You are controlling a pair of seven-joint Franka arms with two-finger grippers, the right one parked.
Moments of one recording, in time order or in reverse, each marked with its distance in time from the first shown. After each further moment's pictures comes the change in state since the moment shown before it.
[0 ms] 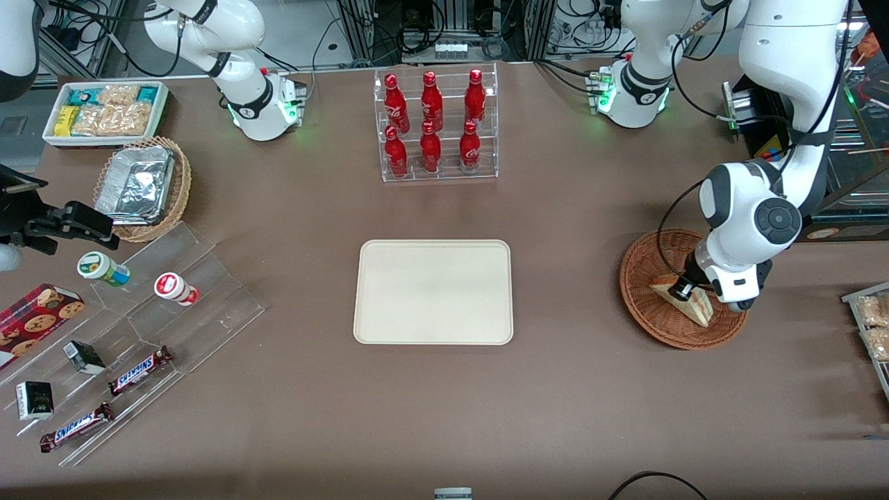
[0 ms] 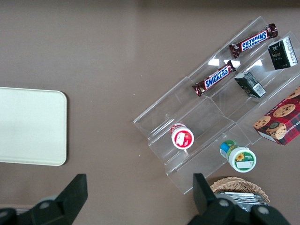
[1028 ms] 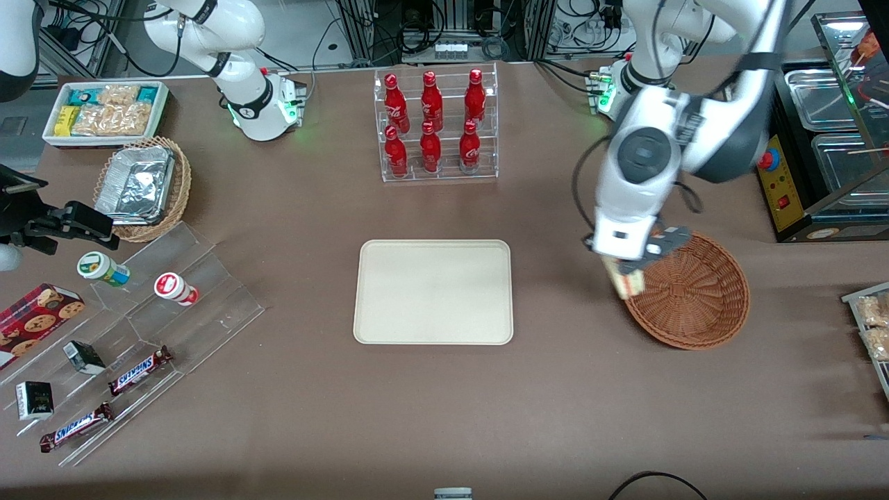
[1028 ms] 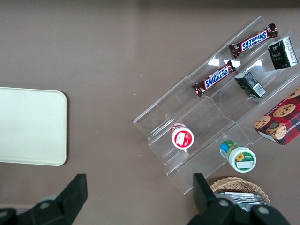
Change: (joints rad) arm -0.444 -0.143 -0.017 0.298 0.160 -0.574 -0.037
